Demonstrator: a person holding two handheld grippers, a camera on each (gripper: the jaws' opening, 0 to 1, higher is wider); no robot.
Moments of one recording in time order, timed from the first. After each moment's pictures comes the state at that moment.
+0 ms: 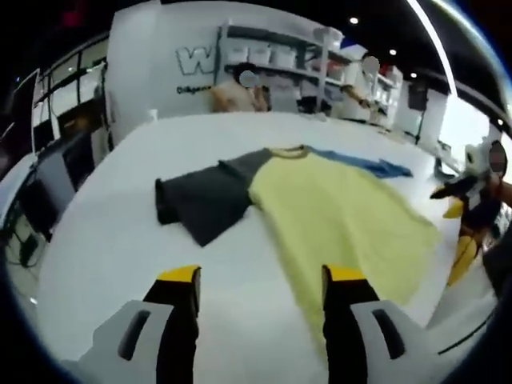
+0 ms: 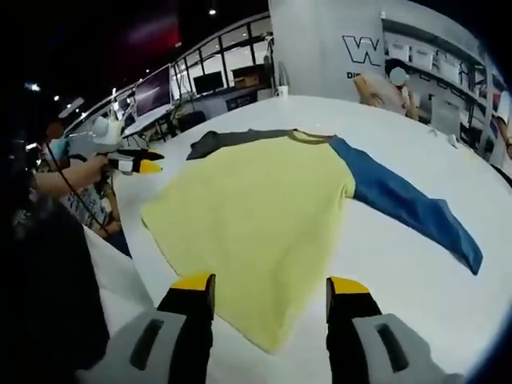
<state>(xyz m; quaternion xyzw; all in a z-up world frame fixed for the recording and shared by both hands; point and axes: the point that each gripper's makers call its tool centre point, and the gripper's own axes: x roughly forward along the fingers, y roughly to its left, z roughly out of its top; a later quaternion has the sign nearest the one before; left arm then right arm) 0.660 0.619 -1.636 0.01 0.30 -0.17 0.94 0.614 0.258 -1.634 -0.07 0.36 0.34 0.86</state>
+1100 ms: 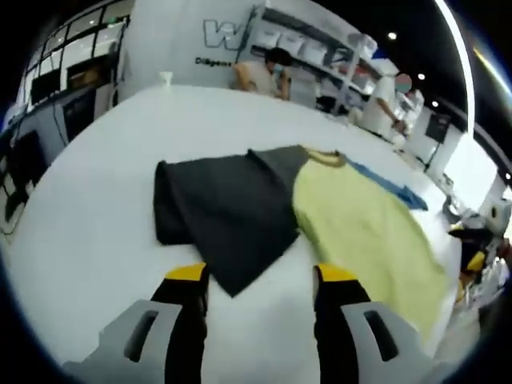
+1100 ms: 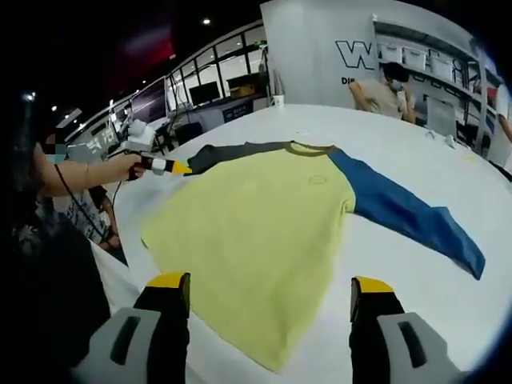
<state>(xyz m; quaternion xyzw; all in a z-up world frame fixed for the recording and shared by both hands) 0.745 0.637 -1.672 -0.09 0.36 -0.16 0.91 0.628 0.272 -1.620 -0.05 0.35 0.33 0.88</state>
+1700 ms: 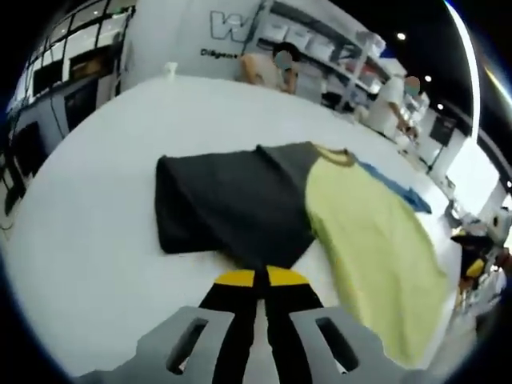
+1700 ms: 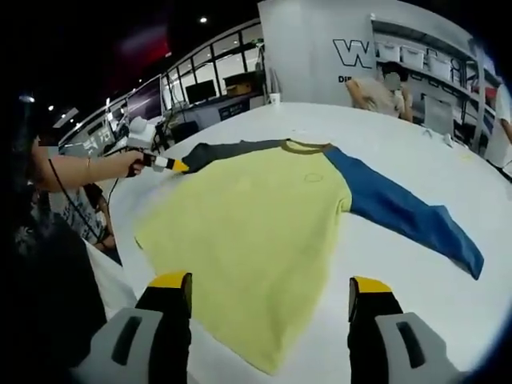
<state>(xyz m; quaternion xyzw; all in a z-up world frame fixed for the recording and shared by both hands) 0.751 0.644 -1.680 -0.09 0.38 -0.14 0.91 0.634 0.267 -1.625 -0.05 0.35 0.32 0.88</state>
